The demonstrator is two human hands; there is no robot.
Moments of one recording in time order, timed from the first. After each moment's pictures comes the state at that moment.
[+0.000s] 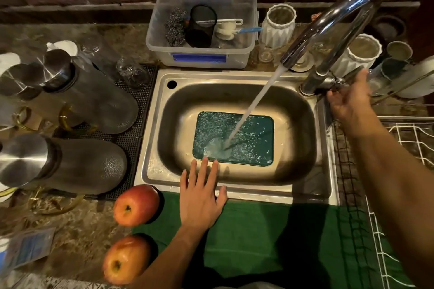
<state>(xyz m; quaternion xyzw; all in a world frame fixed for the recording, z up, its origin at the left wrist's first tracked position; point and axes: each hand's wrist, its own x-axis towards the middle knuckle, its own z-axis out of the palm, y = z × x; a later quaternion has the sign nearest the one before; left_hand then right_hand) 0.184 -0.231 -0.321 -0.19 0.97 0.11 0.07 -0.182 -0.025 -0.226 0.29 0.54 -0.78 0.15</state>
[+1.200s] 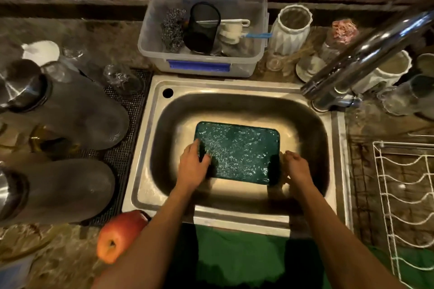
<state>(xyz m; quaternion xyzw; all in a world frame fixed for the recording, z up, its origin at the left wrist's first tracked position) 0.059 -0.314 -0.354 -0.37 0.84 0.38 0.11 -0.061 -0.070 -0.344 0.27 0.73 -0.54 0.32</state>
